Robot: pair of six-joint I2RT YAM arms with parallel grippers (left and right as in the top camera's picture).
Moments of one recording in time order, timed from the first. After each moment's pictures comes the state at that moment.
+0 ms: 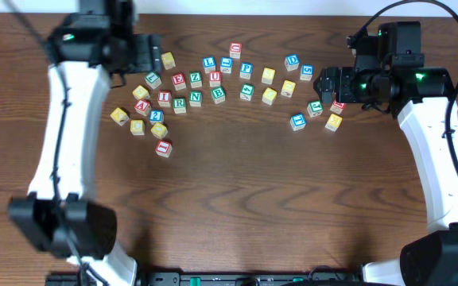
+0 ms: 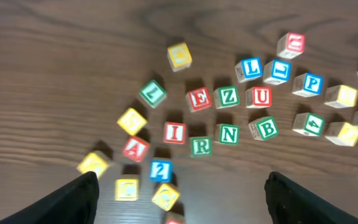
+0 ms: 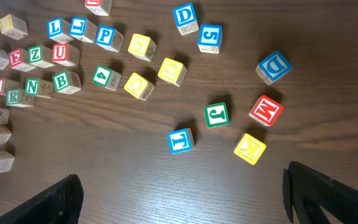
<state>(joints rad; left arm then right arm) -0.08 1.84 1.88 -1.06 0.04 -0.15 0.06 1.62 1.53 -0.92 -0.24 0.08</state>
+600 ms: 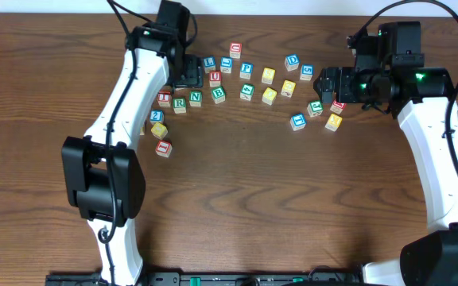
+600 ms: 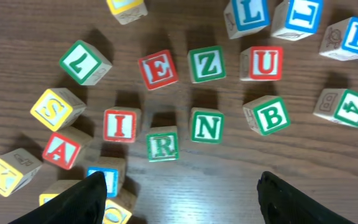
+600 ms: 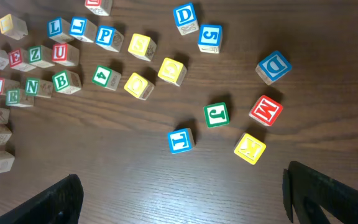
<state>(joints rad) -0.23 2.06 1.88 -1.03 -0.05 -0.25 0.06 1.62 1.53 -0.92 -0.24 0.08</state>
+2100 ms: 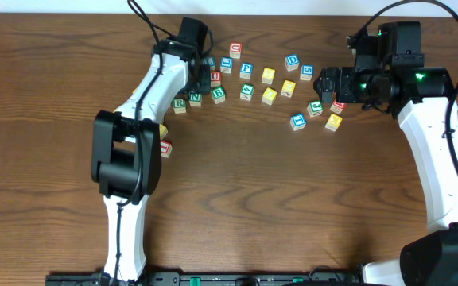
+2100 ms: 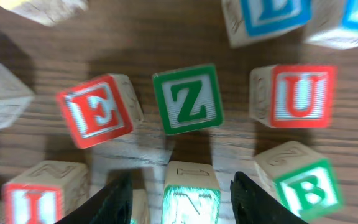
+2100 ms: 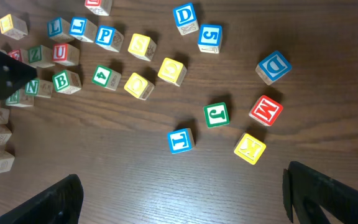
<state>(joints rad) -0.27 2.28 1.87 -0.86 -0.06 -0.27 0.06 1.62 1.53 -0.92 -0.24 0.07</state>
